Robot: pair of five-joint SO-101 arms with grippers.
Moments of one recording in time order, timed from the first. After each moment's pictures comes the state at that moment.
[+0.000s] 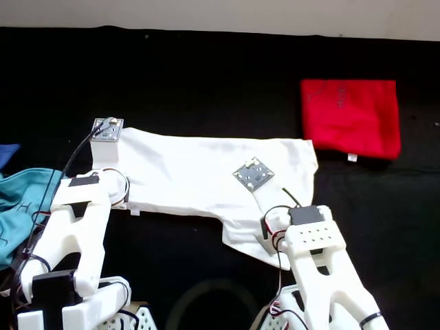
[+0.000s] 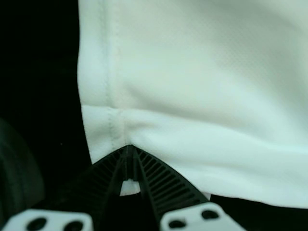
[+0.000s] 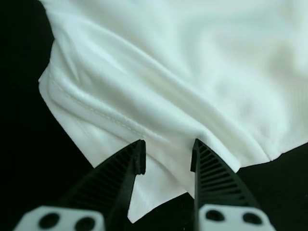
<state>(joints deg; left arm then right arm) -16.1 -14.0 57.8 30.0 -11.9 -15.5 -39.8 67.7 56.0 29.5</state>
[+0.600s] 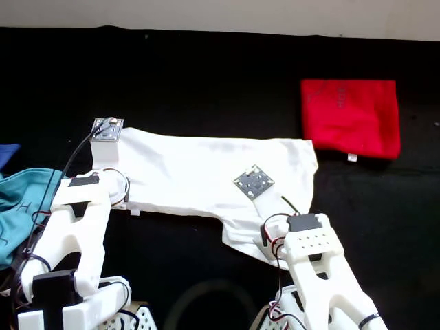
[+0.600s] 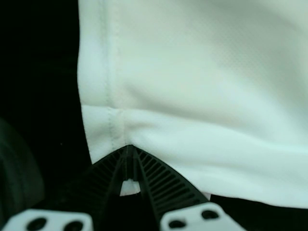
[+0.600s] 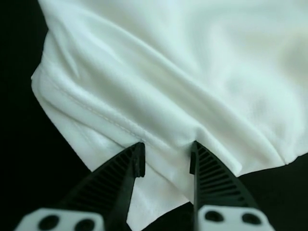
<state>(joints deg) -16.1 -14.0 57.8 30.0 -11.9 -15.4 -40.1 73.4 50.8 29.5</state>
